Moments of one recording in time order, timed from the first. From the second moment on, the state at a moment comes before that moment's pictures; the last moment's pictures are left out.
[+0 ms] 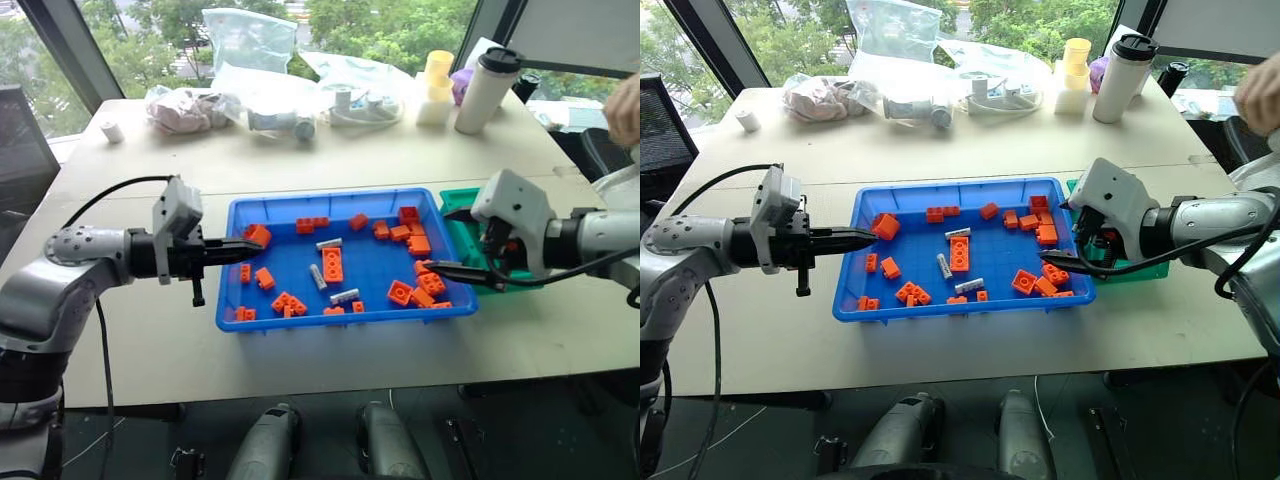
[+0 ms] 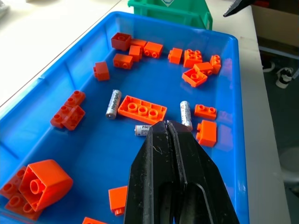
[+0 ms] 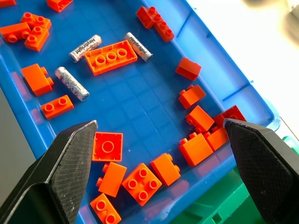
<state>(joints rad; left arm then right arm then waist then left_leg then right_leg) -0.38 0.89 0.07 -0.26 -0.67 0.61 -1.11 -0.47 -1.15 -0.06 -0.54 0.55 0.93 0.90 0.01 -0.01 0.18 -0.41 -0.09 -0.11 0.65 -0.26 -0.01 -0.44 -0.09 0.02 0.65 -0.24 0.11</state>
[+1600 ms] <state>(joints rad) -0.32 0.84 0.10 -0.36 -0.64 0.60 -0.99 -0.83 -0.70 0.58 -0.01 0.13 0.63 1.20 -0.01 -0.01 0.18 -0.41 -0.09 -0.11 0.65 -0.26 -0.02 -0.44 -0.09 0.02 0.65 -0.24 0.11</state>
